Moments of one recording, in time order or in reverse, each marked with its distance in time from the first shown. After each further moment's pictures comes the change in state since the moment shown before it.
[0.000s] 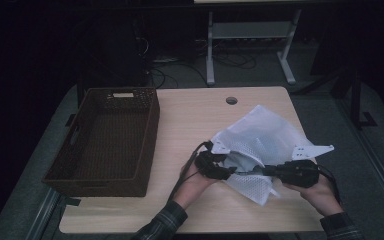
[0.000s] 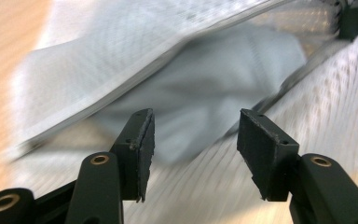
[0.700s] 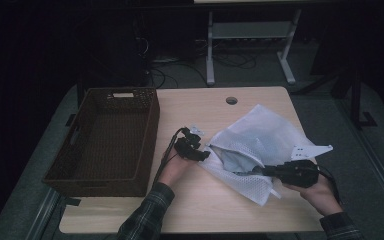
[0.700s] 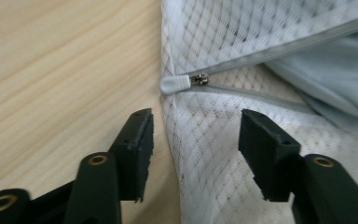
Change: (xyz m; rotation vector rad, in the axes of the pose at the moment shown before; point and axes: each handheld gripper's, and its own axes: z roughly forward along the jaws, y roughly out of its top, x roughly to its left) left arm 0.089 -0.023 0.023 0.148 0.105 -0.127; right arm -0.002 -0.002 0.002 0.011 -0.003 -0.001
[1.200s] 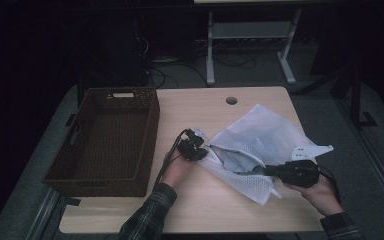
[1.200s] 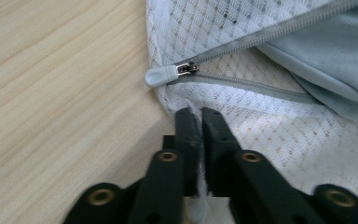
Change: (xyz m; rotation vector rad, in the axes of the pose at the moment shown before) left arm -0.009 0.001 0.003 0.043 0.015 0.043; right arm -0.001 -0.001 -0.001 0.011 -0.024 -0.008
